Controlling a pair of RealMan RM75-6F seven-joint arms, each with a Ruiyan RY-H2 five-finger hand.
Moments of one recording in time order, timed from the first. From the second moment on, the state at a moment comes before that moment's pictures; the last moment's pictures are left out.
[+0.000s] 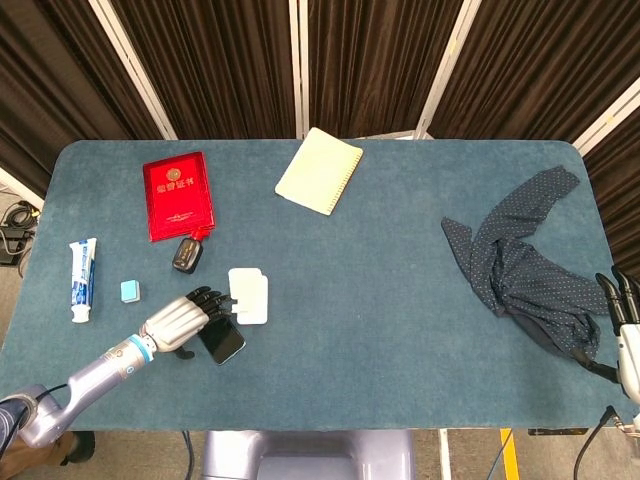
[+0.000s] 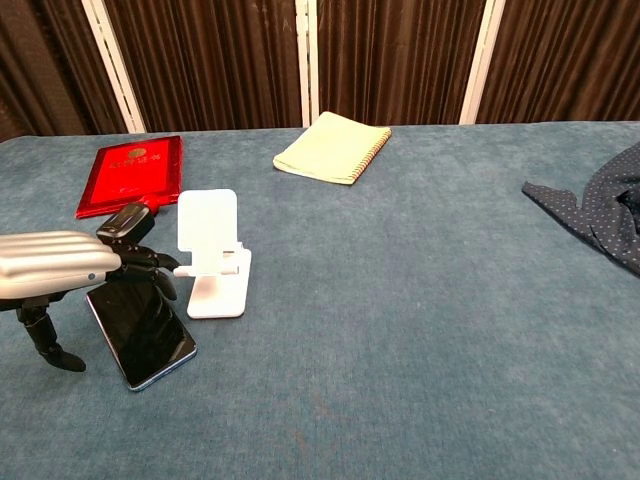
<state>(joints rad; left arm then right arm) -0.67 -1.39 0.09 -1.30 1.70 0.85 -0.10 0.05 -1.01 0.11 -1.64 -1.48 1.55 0.06</state>
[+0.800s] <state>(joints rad) -0.66 -1.46 0.11 -1.20 1.68 0.92 -0.09 0.05 -1.01 0.11 -1.63 -1.48 1.54 0.06</state>
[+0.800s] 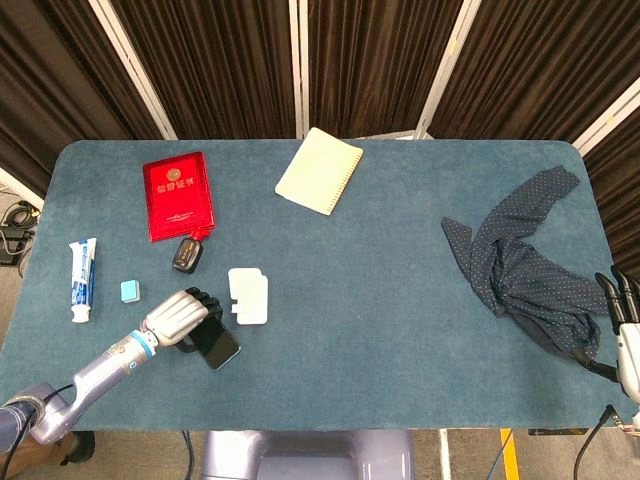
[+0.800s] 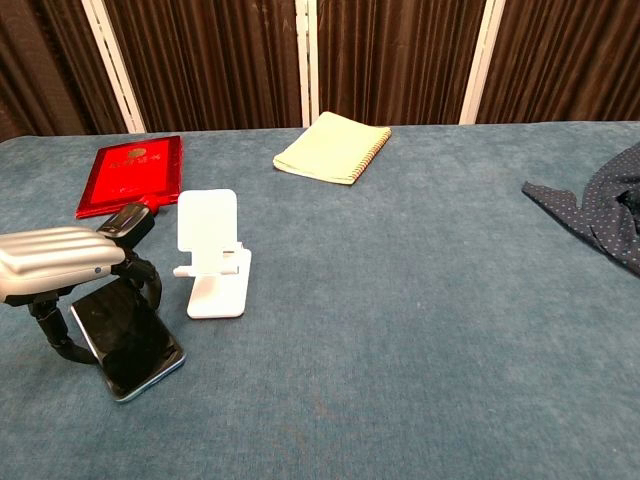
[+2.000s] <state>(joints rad) -0.64 -1.33 0.10 -1.00 1.96 1.45 0.06 0.05 -1.01 0.11 -1.64 -1.49 1.54 0.07</state>
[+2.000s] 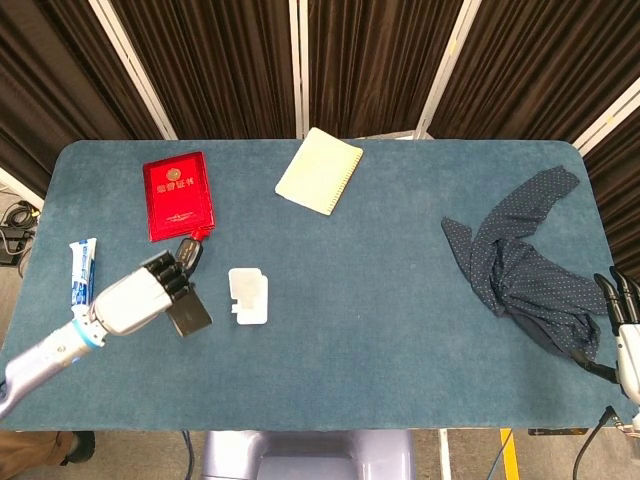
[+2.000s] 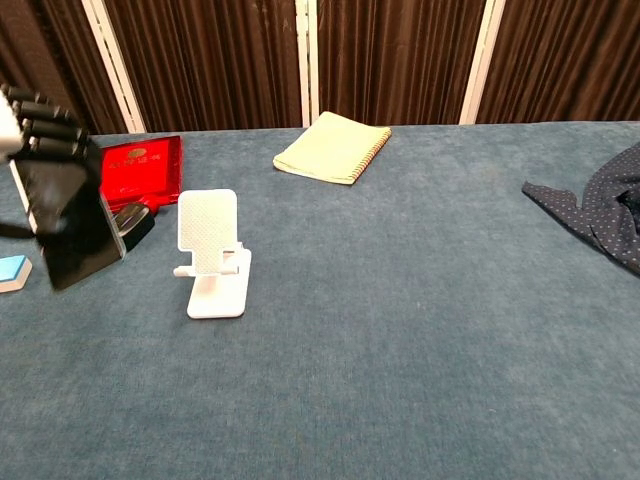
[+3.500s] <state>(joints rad) -0.99 -1.44 0.08 -0.99 2.05 1.17 0.35 0.04 -0.99 0.13 -1.61 -1.43 1.53 0.16</state>
